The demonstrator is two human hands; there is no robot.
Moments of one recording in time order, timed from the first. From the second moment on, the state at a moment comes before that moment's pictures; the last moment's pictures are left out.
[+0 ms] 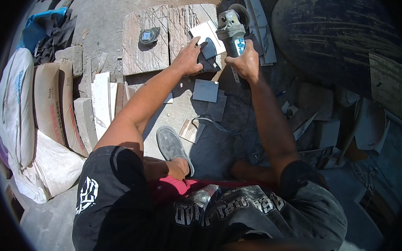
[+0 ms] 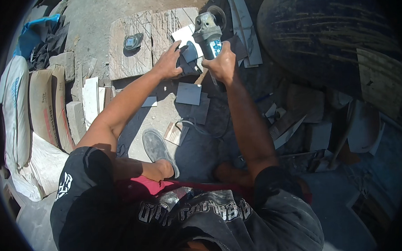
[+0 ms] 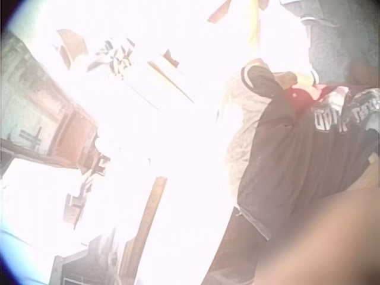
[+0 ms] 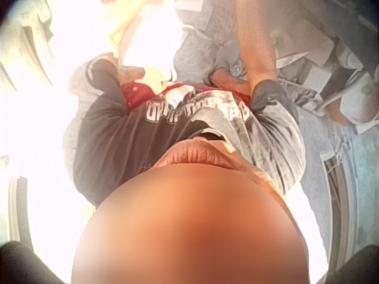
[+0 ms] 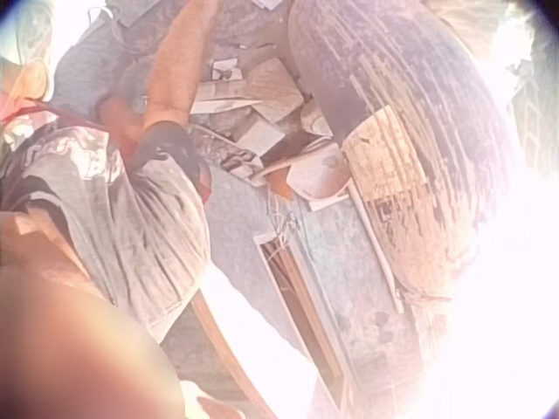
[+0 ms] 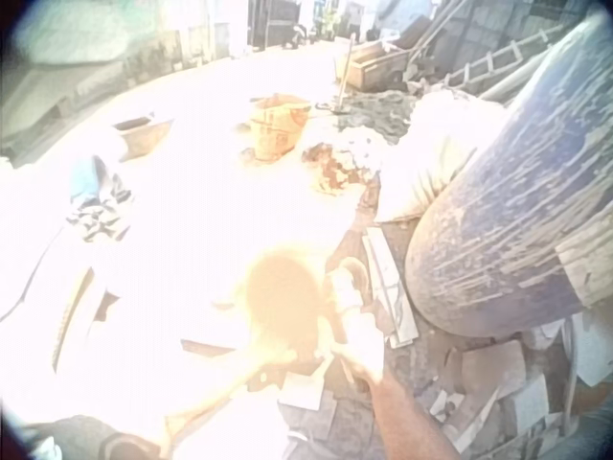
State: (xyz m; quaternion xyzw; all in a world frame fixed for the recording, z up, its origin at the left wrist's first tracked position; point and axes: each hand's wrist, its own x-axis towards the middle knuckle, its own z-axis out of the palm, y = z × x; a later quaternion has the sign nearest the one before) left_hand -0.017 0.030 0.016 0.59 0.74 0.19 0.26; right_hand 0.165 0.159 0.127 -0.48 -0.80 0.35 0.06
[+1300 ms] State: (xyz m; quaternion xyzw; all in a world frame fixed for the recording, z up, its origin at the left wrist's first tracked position) left_hand -0.026 0.029 0.011 0.69 0.71 0.05 0.16; right_hand 0.089 0.148 0.074 -0.50 -0.79 0.34 0.04
